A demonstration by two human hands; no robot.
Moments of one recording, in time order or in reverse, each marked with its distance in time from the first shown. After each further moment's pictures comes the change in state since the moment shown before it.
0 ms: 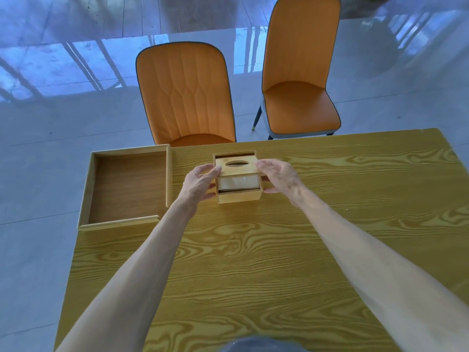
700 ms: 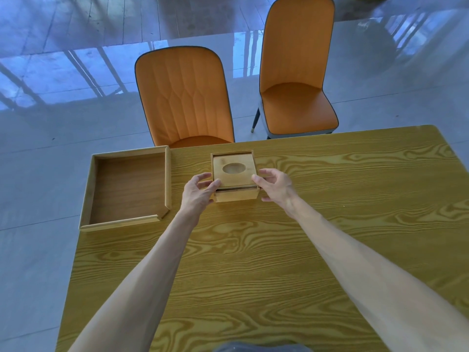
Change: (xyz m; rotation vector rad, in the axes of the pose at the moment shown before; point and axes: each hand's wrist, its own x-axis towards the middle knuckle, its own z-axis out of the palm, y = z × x) left_hand -0.019 -0.023 0.011 0.024 0.094 0.110; right_hand -0.021 0.023 0.009 0.029 0.107 0.005
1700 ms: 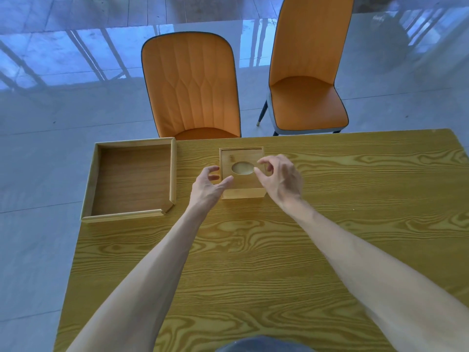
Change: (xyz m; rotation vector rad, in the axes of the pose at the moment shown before) left_hand 0.017 -0.001 0.003 0.245 0.045 0.052; right_hand 0.007 -0.023 0.026 -0.750 0.367 -0.451
